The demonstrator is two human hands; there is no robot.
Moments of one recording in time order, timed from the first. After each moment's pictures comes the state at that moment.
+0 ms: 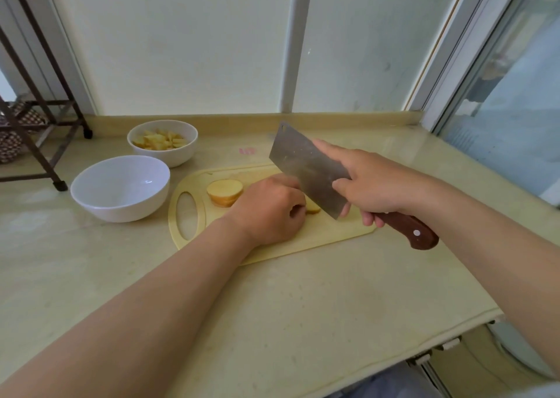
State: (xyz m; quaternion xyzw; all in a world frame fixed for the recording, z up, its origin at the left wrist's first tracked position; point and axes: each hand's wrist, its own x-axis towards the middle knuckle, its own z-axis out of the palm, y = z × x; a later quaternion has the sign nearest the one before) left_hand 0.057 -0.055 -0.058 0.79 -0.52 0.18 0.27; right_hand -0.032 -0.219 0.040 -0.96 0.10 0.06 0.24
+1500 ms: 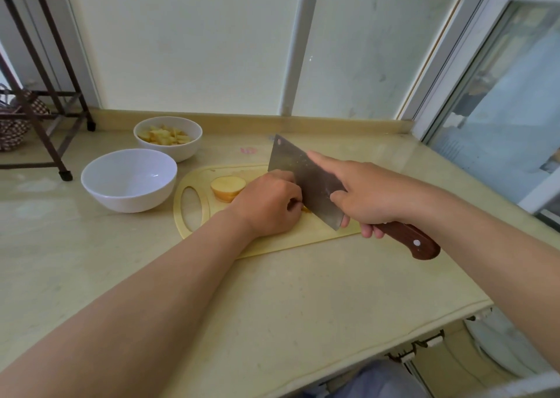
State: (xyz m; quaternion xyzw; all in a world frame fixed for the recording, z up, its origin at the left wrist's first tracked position) left_hand 0.059 -0.051 -0.054 0.80 -0.50 0.14 0.30; right_hand -0.050 -0.196 0.049 -0.97 0.11 0.10 0.19
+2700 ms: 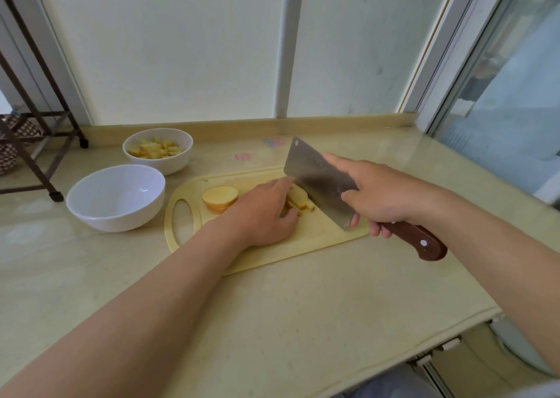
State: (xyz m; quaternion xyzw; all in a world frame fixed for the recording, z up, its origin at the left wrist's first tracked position) left_hand 0.058 -0.055 -0.042 0.88 -0.41 -0.03 0.22; right_hand -0.043 -0.232 0.036 -0.95 0.15 0.07 0.25
